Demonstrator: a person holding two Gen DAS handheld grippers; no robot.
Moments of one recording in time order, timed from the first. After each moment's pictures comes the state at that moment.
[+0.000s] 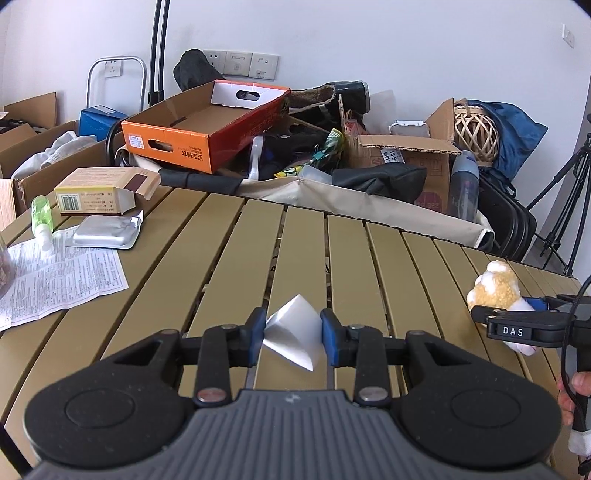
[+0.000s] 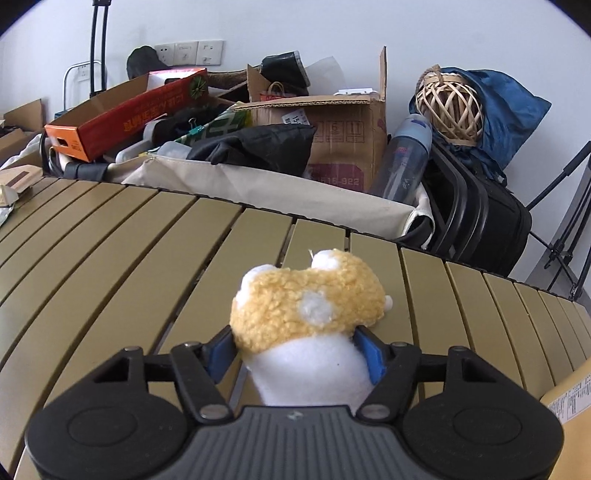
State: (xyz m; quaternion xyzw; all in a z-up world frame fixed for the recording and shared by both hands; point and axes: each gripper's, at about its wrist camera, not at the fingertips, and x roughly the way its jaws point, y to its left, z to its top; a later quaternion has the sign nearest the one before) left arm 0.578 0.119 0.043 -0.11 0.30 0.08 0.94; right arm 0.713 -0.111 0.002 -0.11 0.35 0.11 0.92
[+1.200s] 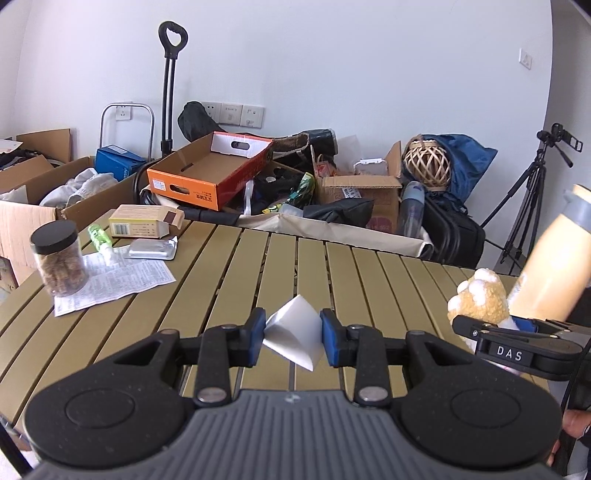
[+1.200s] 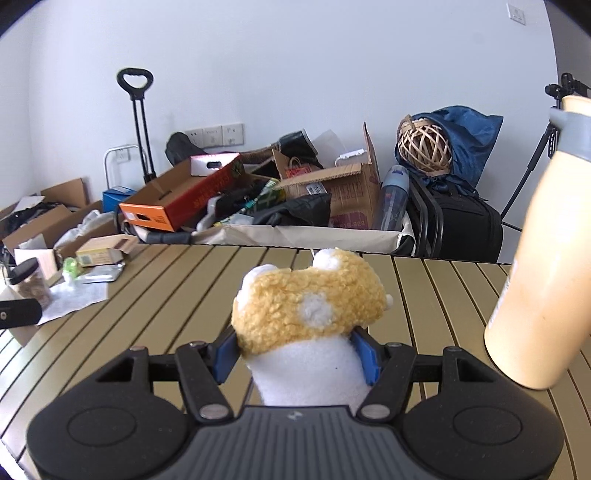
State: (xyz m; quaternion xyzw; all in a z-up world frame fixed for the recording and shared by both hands) left arm 0.402 0.078 0.132 -0.10 0.25 0.06 0.96; right arm 0.496 -0.142 0.094 -0.01 0.27 0.15 0.95
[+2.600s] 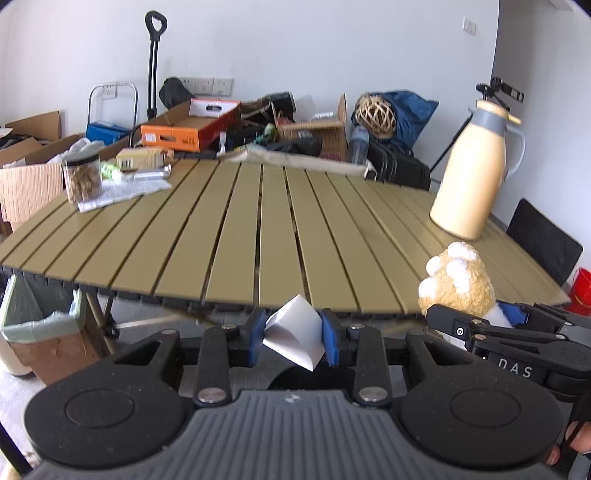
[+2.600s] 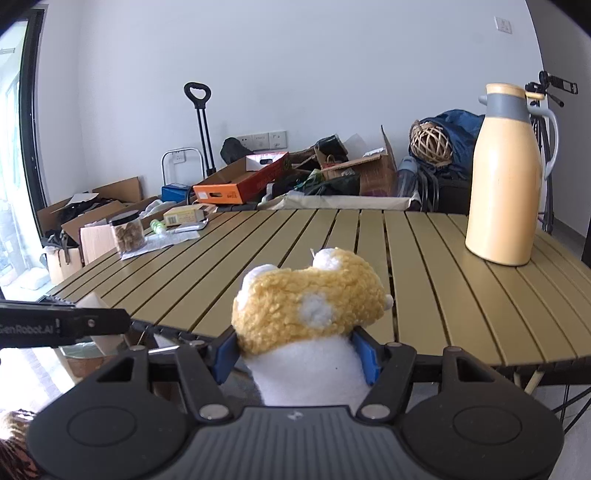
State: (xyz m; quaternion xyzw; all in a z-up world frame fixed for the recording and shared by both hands) left arm 0.199 0.024 0.068 -0.07 0.29 0.01 0.95; right arm 0.236 -0.182 0.047 0.02 0.25 0.20 0.95
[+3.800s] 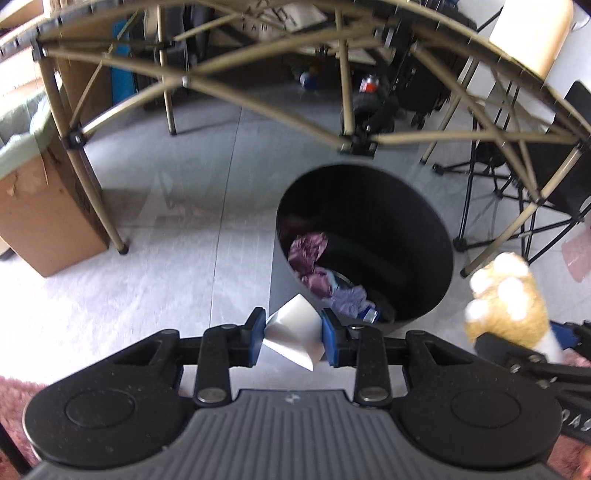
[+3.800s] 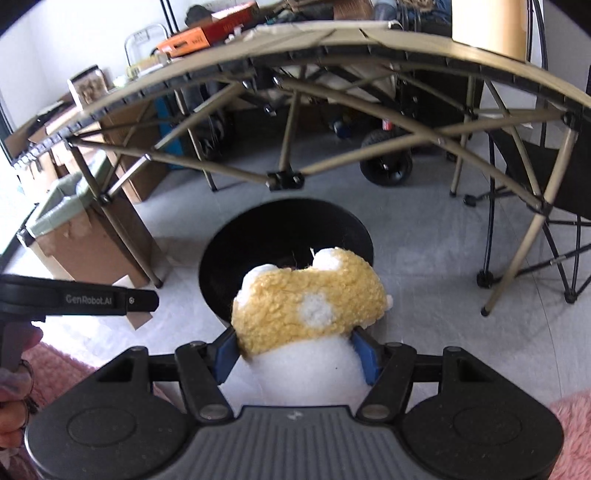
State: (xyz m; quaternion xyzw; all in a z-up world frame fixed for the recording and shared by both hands) left arm 0.217 0.020 -0.141 -0.08 0.50 0.02 0.86; right arm 0.201 -0.187 -0.131 0.01 0.46 0.16 0.88
